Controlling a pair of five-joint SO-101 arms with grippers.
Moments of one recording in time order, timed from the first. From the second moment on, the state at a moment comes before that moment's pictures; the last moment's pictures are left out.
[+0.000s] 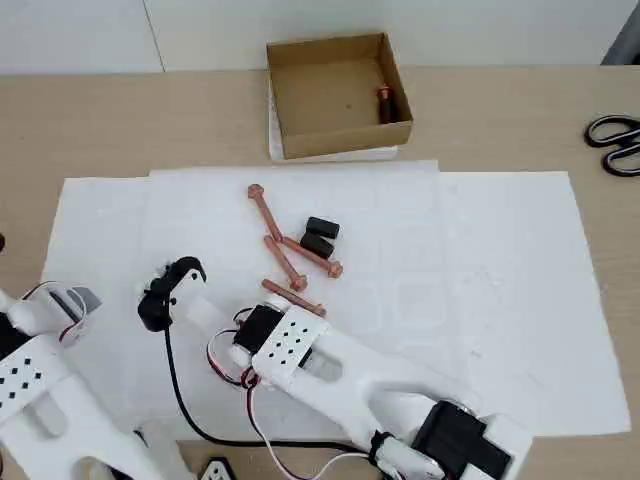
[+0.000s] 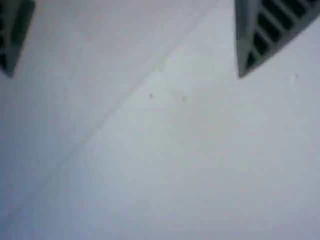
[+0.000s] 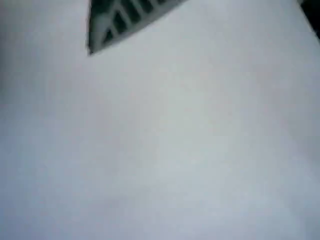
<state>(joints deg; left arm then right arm) -44.8 -42.9 39.5 85.4 9.5 -60.9 -4.1 29.7 55.0 0.0</state>
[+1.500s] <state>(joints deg) -44.8 -42.9 39.5 85.4 9.5 -56.3 3.5 26.6 51.5 1.3</state>
